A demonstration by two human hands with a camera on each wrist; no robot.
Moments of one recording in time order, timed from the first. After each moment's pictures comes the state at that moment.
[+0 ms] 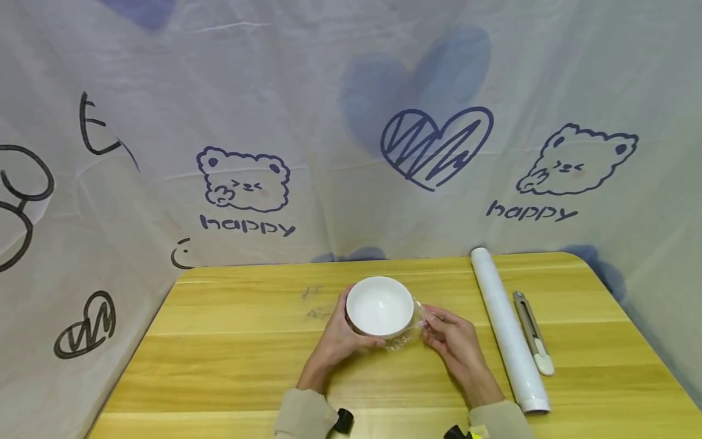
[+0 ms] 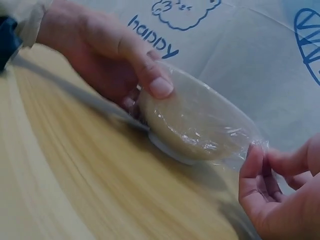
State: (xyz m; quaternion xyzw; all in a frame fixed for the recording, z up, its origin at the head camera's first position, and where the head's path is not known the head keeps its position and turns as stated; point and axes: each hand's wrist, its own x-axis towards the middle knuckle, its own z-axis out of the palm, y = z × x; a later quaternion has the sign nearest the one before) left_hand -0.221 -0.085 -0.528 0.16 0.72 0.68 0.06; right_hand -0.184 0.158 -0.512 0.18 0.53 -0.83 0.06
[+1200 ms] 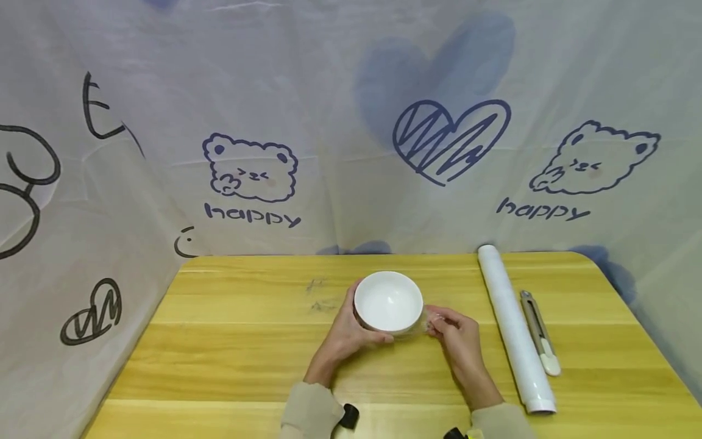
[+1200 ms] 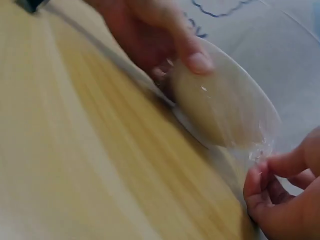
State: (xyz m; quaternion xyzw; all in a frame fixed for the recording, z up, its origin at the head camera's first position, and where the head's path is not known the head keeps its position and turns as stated) left_hand -0.218 -0.080 -0.526 0.15 0.72 0.68 0.06; right_hand -0.182 0.145 -0.515 0.16 0.65 -0.74 -0.02
